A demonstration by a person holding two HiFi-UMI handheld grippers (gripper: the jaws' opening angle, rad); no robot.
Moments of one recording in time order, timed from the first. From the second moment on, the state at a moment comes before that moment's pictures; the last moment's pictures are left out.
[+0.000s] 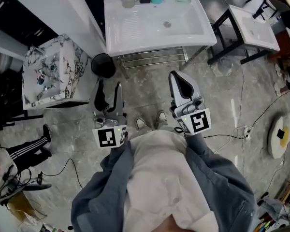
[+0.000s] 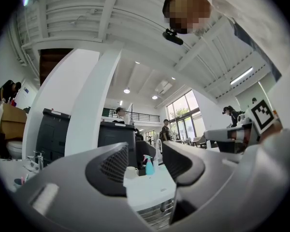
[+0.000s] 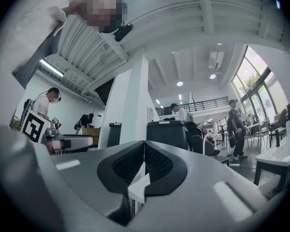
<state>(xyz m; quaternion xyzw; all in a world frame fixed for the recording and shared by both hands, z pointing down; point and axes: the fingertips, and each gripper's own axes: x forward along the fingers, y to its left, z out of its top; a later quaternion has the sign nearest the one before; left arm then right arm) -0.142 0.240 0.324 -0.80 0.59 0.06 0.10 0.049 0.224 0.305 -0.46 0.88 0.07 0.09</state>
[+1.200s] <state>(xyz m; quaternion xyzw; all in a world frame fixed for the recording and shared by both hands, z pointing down) -0.158 0.093 0.329 -0.77 0.63 0.06 0.10 0.045 0.049 0.299 -0.43 0.89 0.08 0.10</state>
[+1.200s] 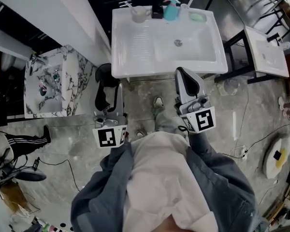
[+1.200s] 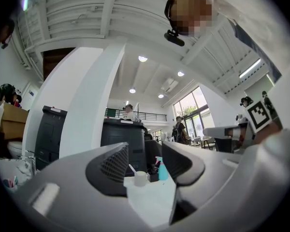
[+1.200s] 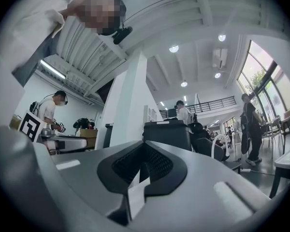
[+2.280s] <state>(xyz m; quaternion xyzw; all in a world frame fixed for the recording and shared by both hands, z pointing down) -0.100 -0.086 0.314 -0.75 0.65 0.02 0.10 0.082 -0.143 0.301 -0.38 0.92 0.04 0.13</state>
